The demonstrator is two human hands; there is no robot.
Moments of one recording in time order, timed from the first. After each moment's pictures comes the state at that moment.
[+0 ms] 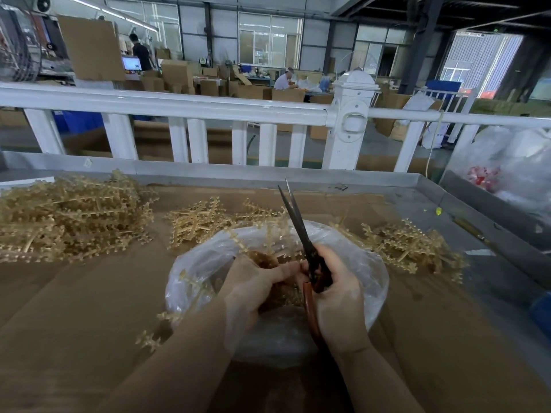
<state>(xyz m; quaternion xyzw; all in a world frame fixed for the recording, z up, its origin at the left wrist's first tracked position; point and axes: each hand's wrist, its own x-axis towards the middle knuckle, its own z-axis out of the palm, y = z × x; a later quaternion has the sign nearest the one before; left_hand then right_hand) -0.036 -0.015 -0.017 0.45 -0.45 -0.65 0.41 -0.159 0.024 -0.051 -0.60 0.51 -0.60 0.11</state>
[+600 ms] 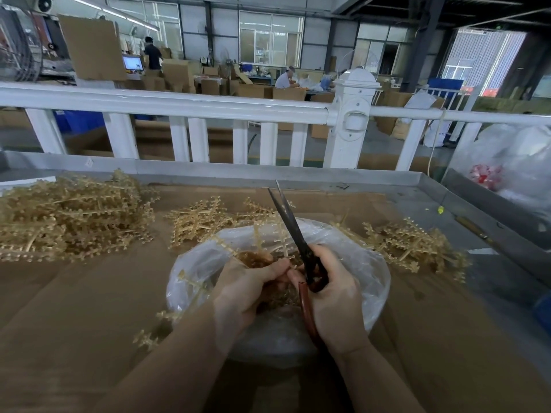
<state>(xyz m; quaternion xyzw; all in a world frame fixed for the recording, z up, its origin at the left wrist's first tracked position) -0.028 -0.020 -0.027 0.42 -0.38 -0.70 0.44 -0.157 0.021 -0.051 -0.63 0.49 -0.60 0.07</state>
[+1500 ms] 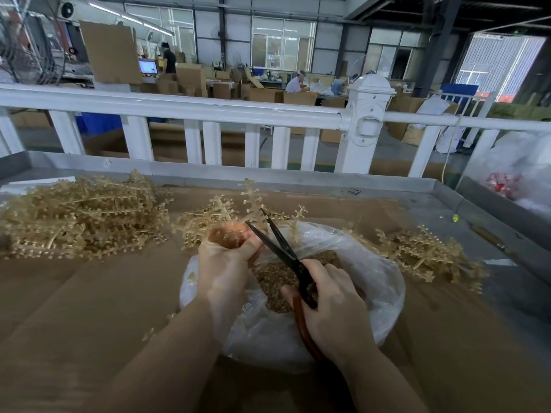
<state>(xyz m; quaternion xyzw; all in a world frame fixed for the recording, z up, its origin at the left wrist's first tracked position) -0.006 -0.044 -0.024 0.41 -0.38 -0.52 0.65 -0.150 0.026 -0.054 -0.69 0.63 -0.37 -0.03</state>
